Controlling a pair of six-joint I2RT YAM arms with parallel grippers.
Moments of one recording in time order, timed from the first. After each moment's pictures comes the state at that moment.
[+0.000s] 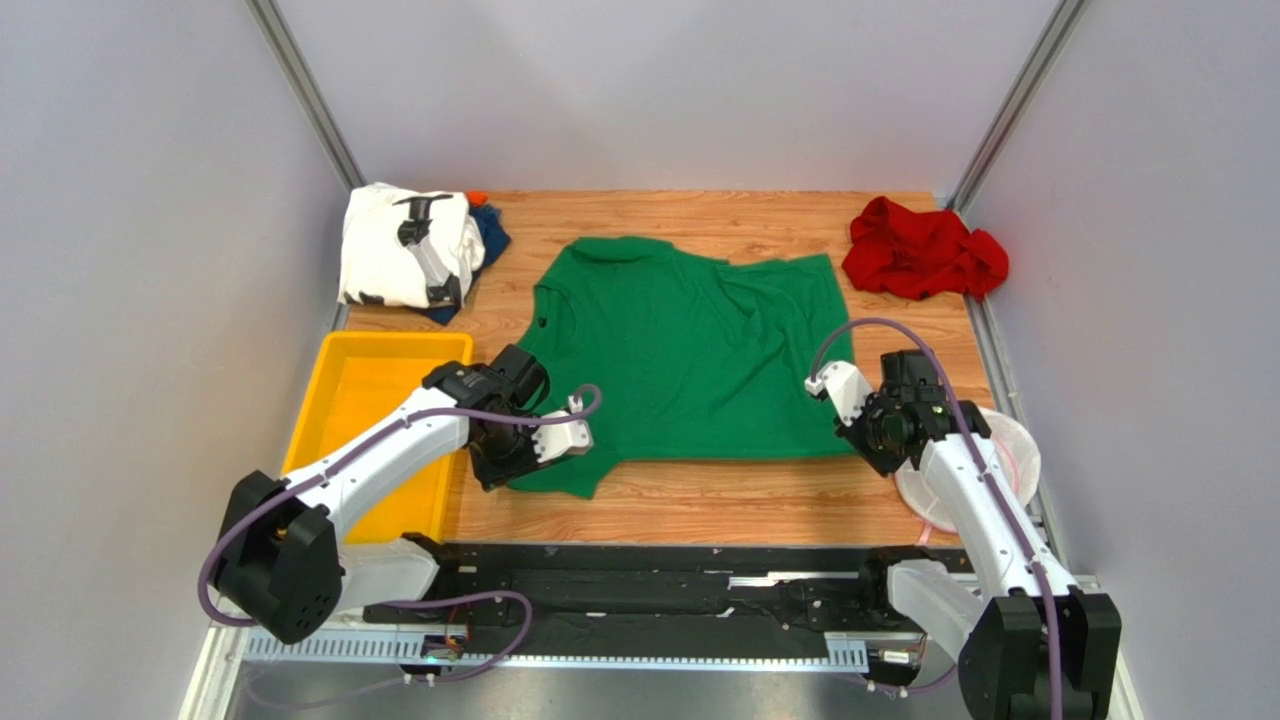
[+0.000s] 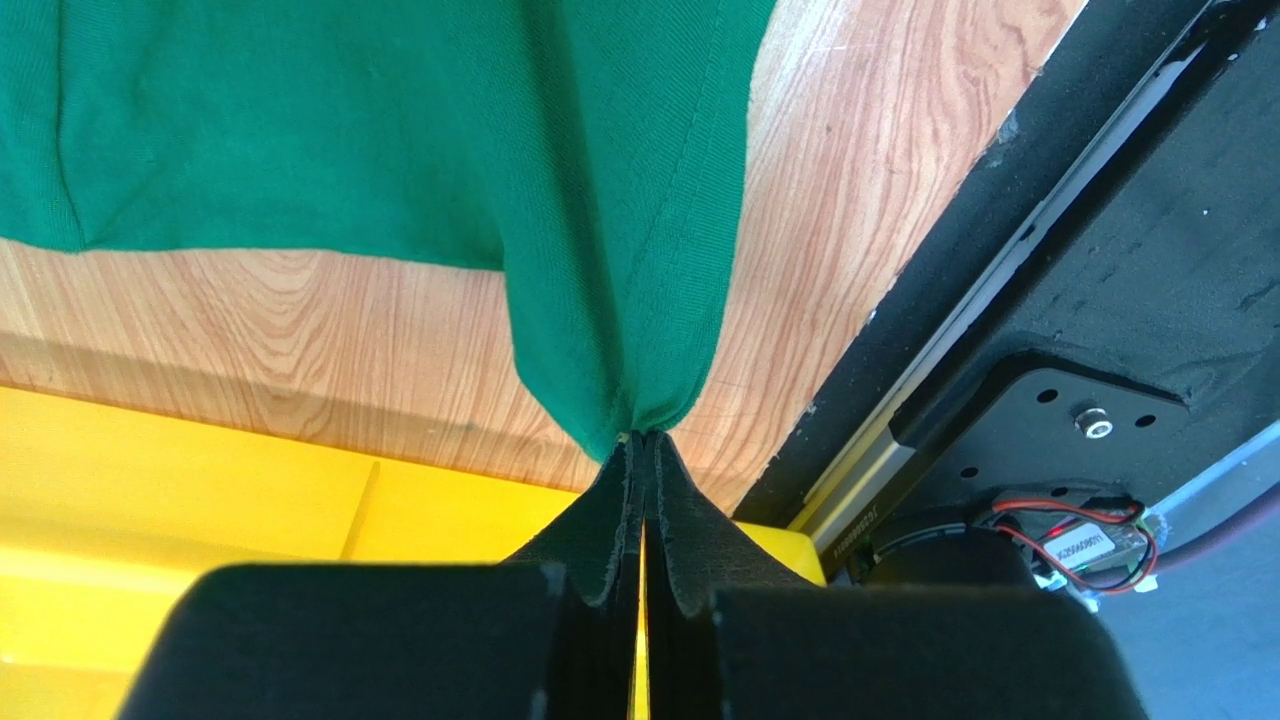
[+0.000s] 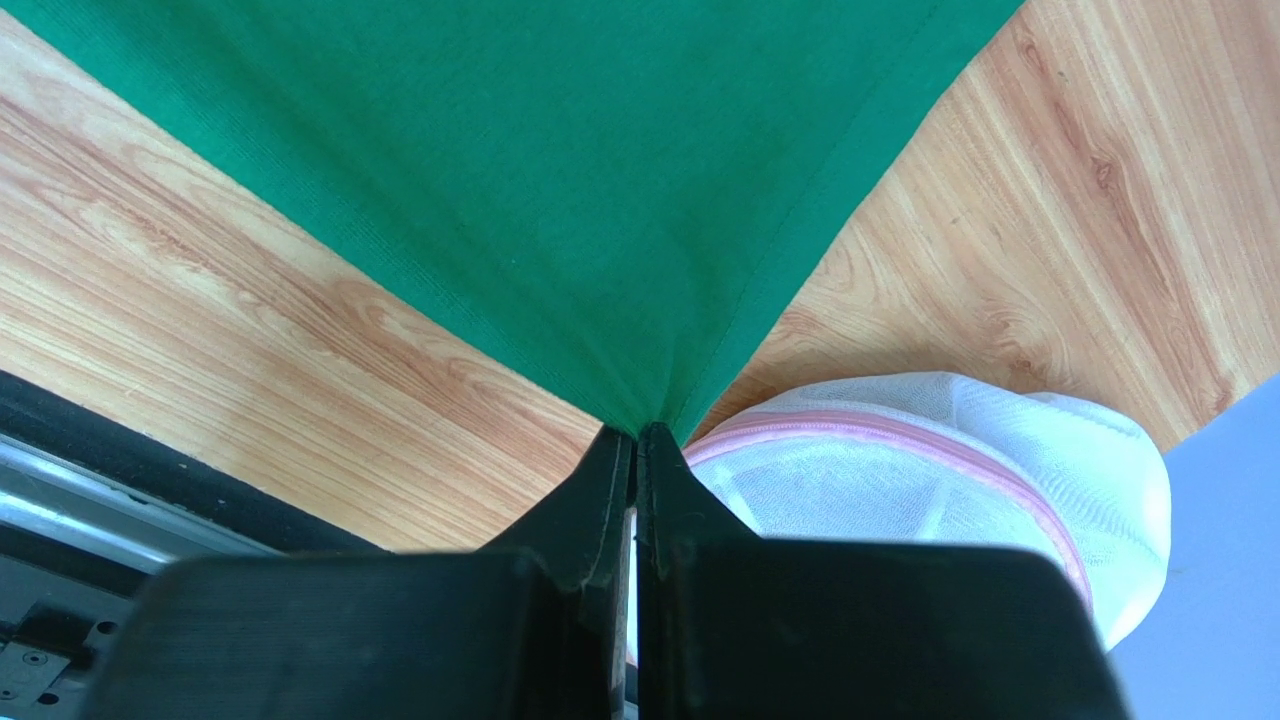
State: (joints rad) left arm -0.54 1.23 0.82 -1.06 0.11 0.71; right arm 0.04 0.98 0.67 -0.84 -0.10 -0.75
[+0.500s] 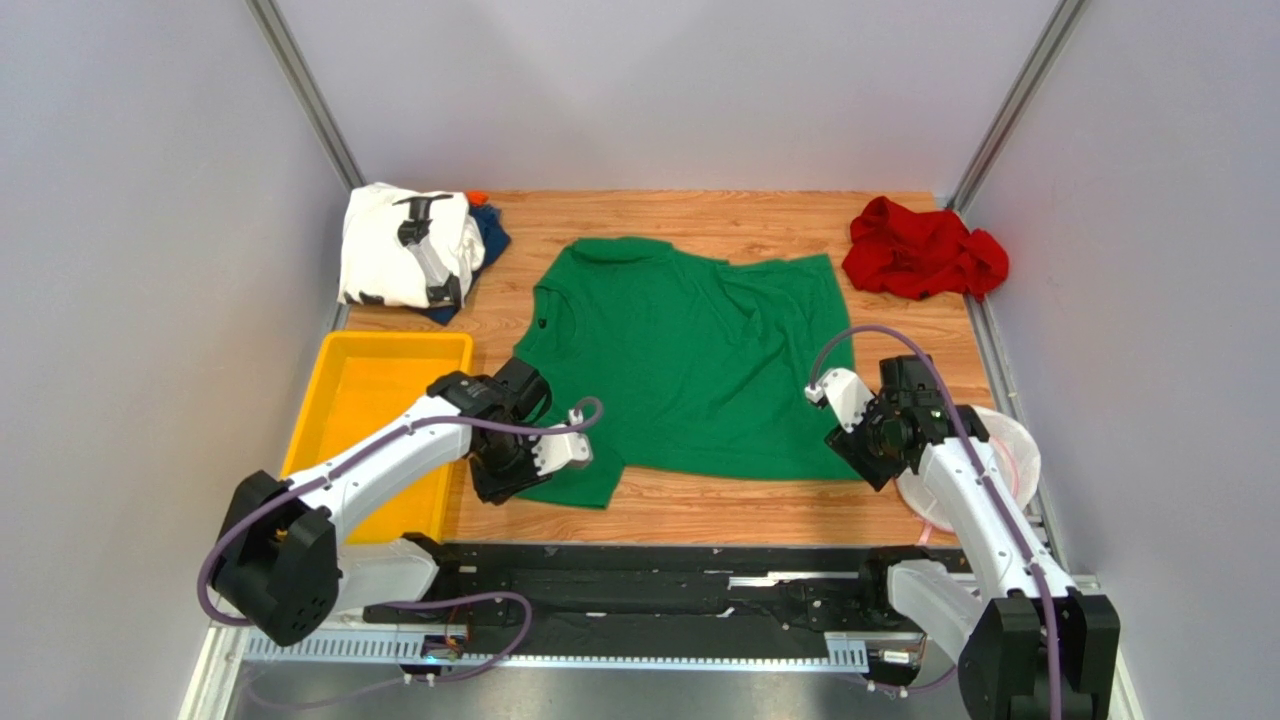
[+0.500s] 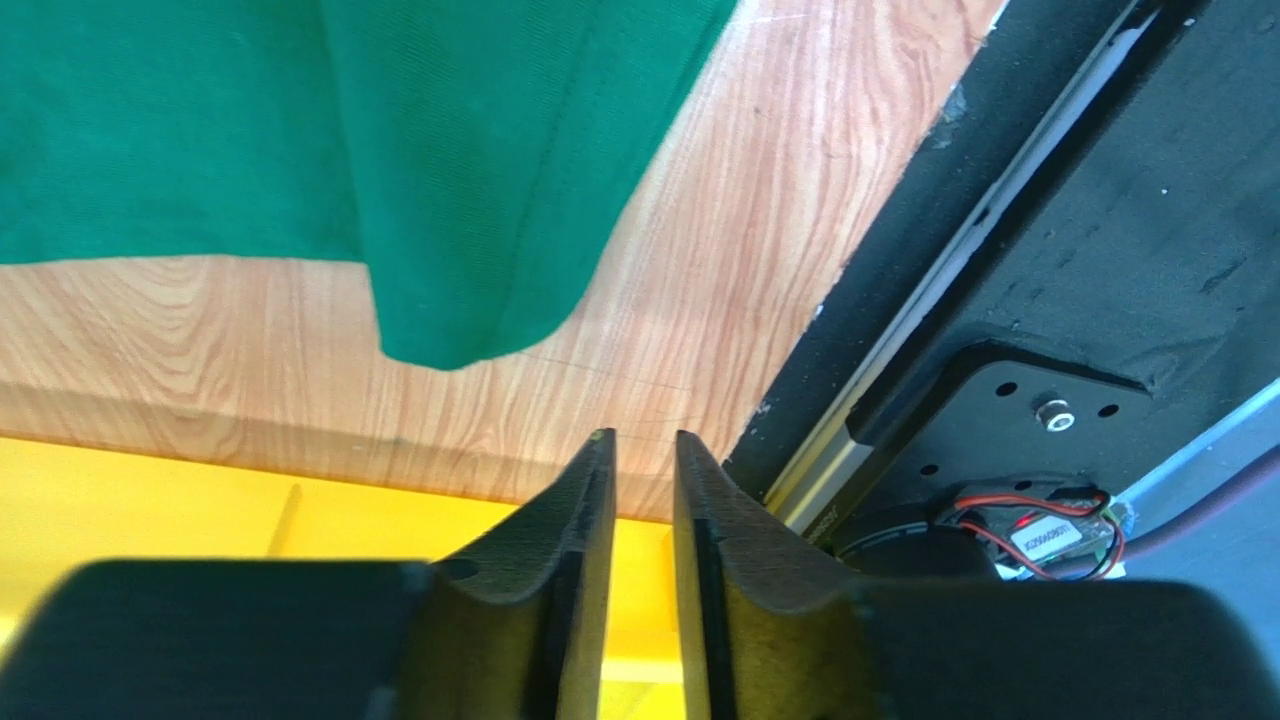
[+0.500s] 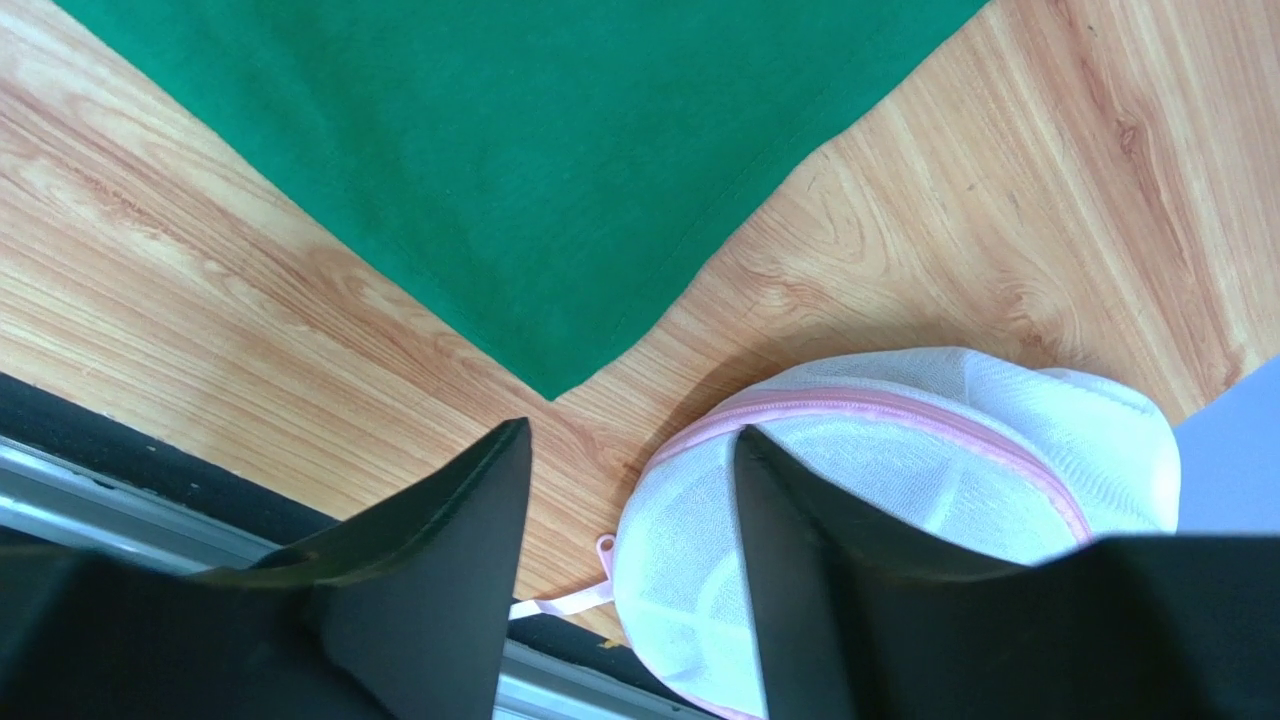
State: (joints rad) left arm -0.57 1.23 0.77 -1.05 0.13 0.69; right arm 0.04 0.98 0.64 -0.84 -0.07 -0.76
